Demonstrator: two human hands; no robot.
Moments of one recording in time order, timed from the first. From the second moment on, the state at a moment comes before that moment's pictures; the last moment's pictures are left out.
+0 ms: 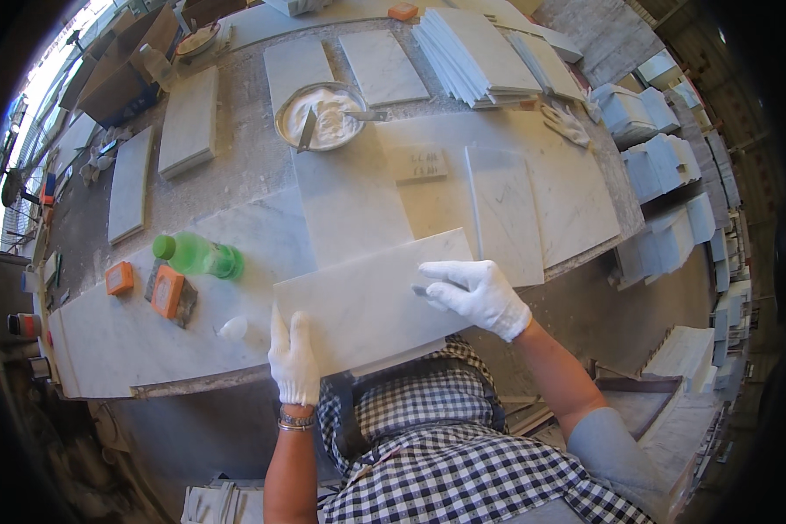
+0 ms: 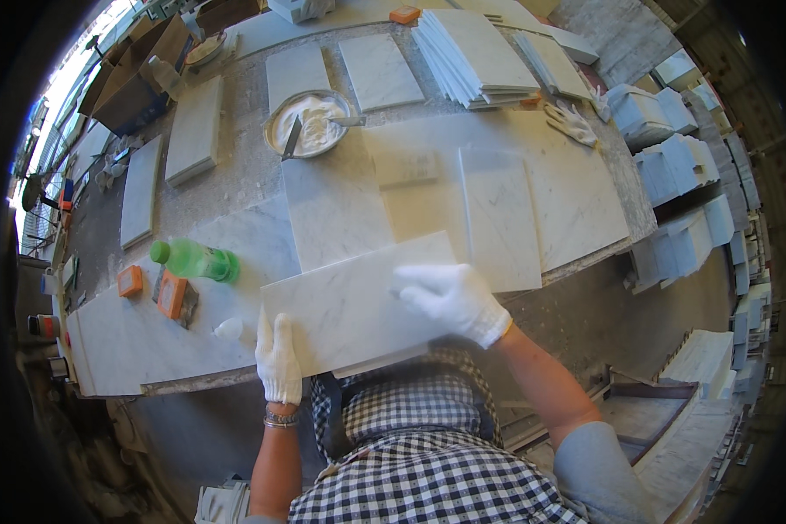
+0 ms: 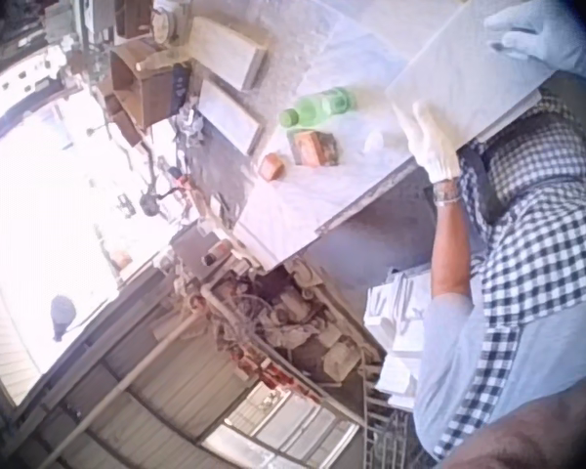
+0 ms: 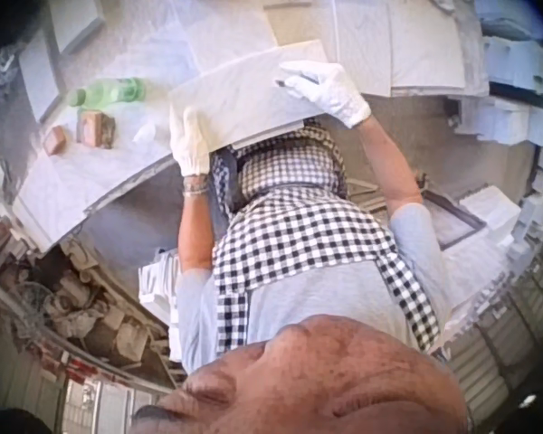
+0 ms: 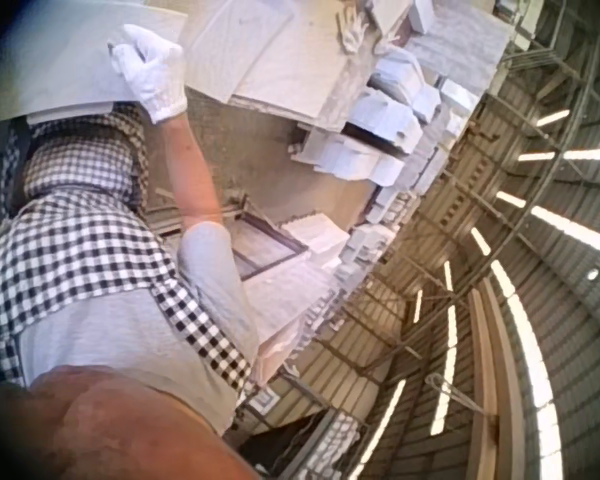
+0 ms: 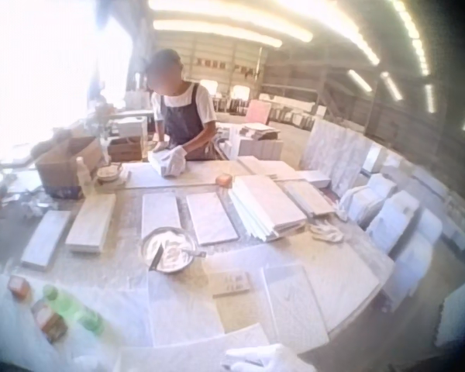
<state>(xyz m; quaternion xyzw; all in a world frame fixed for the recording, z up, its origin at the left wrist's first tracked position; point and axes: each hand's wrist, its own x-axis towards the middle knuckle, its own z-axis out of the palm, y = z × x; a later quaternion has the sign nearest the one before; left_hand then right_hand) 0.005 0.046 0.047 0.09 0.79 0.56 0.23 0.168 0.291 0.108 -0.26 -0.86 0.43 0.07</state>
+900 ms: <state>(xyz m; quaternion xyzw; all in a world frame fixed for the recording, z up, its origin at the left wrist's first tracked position) 0.004 0.043 0.037 0.09 0.77 0.58 0.23 0.163 0.195 0.103 -0.06 -0.99 0.08 0.07</state>
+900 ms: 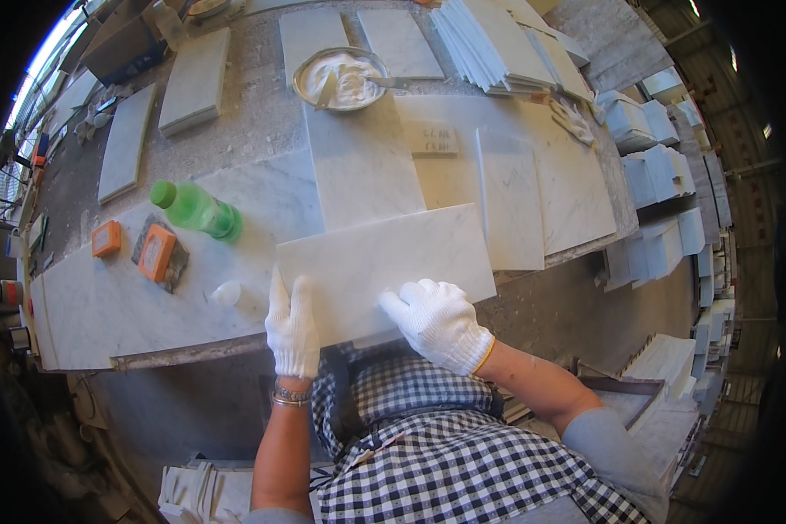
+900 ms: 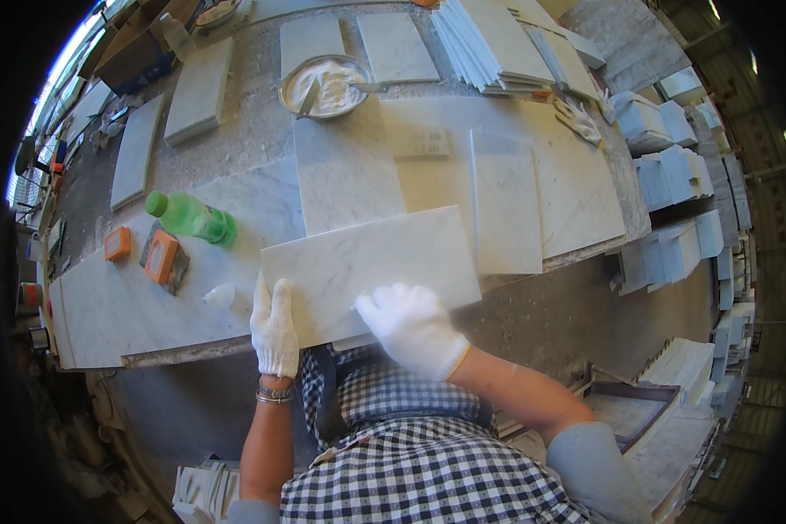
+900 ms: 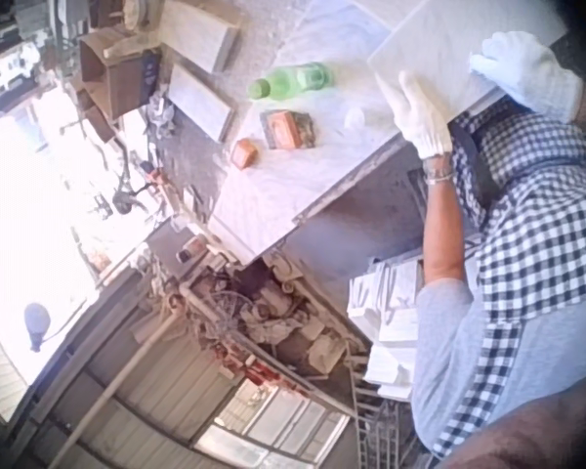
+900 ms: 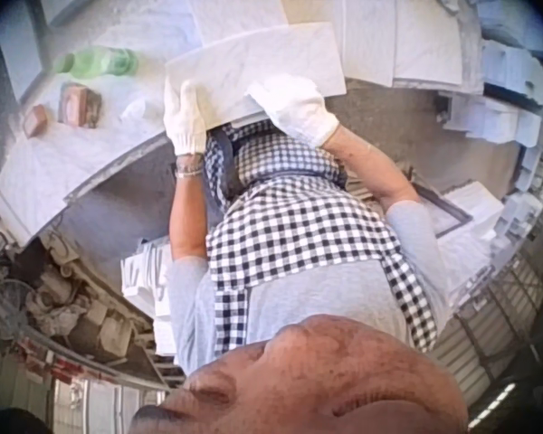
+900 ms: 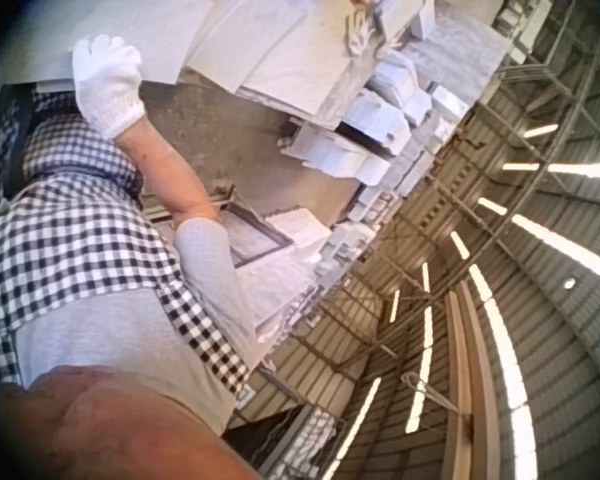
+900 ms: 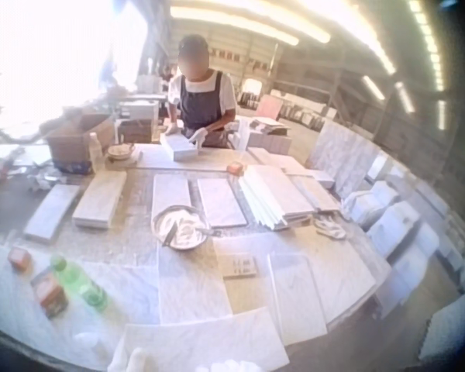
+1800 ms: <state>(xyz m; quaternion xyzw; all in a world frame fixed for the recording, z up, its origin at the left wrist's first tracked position) 0.004 0.043 0.035 0.09 0.77 0.58 0.24 0.162 0.175 0.101 -0.13 -0.98 0.12 0.11</state>
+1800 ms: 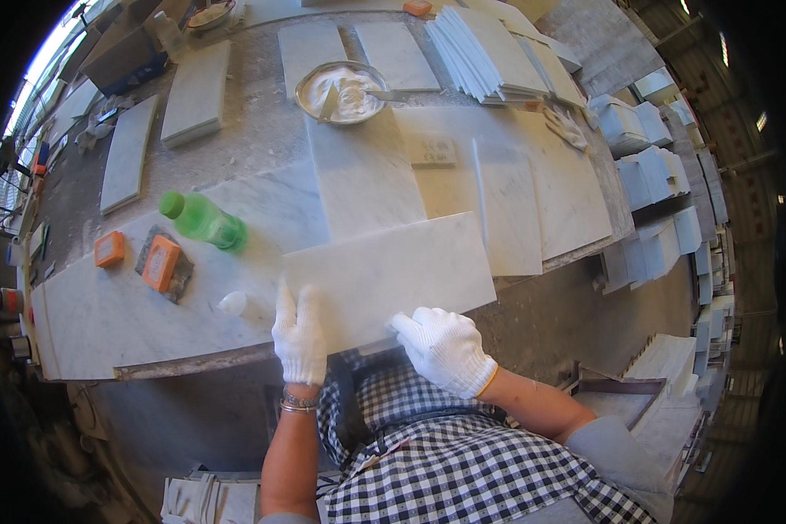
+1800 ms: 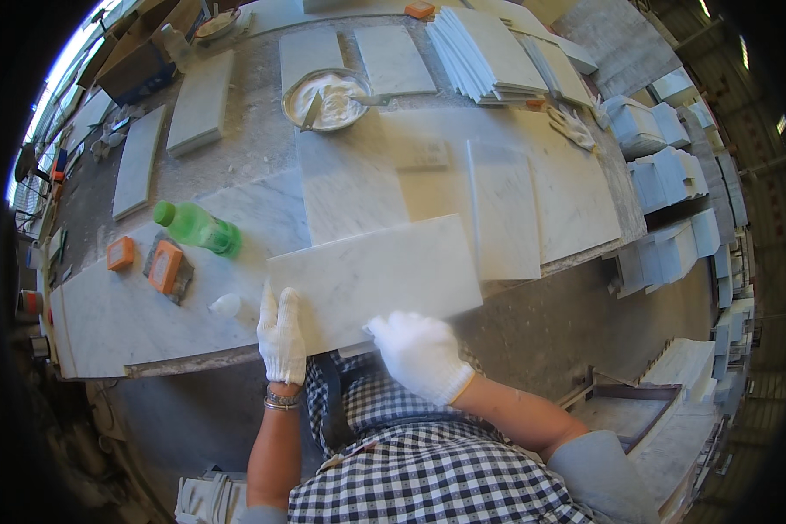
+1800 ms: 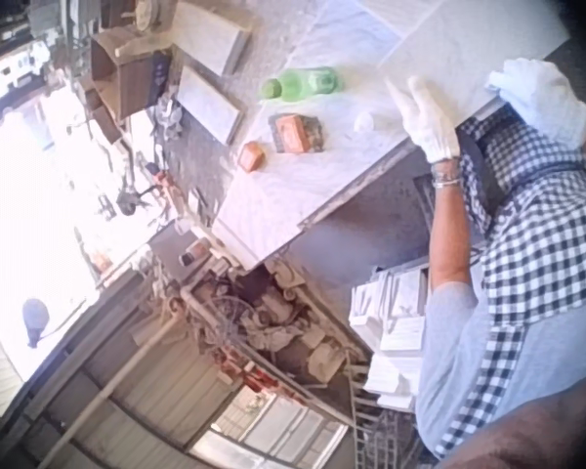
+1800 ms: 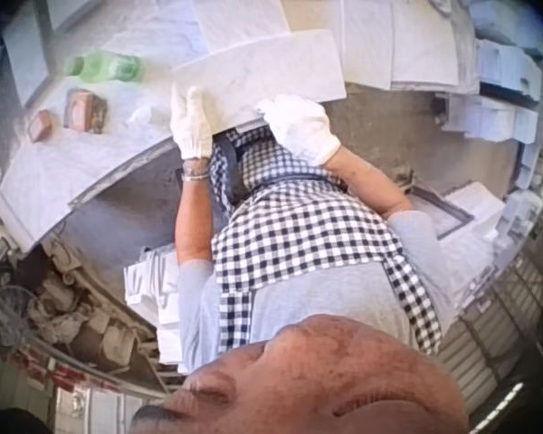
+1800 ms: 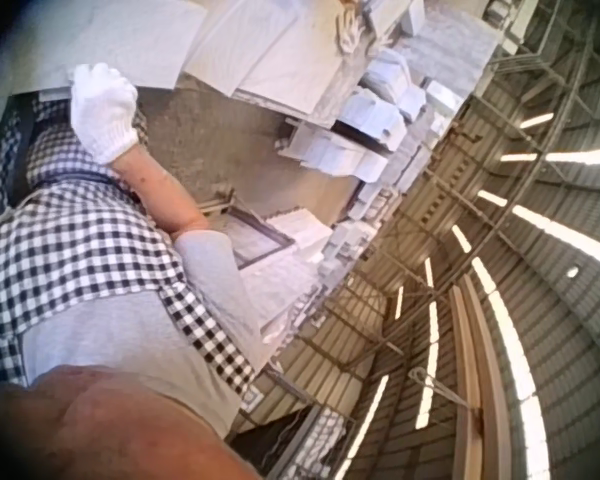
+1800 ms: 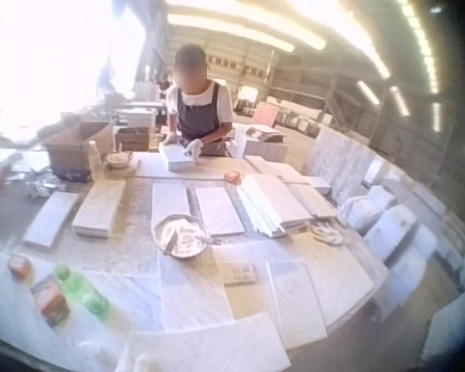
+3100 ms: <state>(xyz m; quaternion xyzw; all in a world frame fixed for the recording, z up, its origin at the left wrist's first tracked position) 0.003 0.041 0.025 0.11 0.81 0.55 0.19 0.148 0.250 0.064 -0.25 -0.96 -0.07 0.11</state>
